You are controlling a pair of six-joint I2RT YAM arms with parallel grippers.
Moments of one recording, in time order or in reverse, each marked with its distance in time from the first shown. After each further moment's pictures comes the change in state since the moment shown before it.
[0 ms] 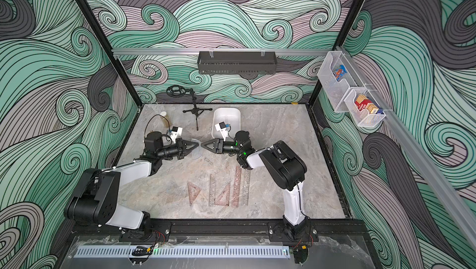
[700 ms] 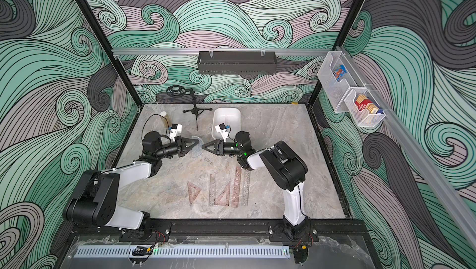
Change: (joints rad) left arm -0.014 -0.016 -0.017 0.146 0.030 -0.066; right arm 0.001 -0.014 -0.016 -0.031 -0.016 0.013
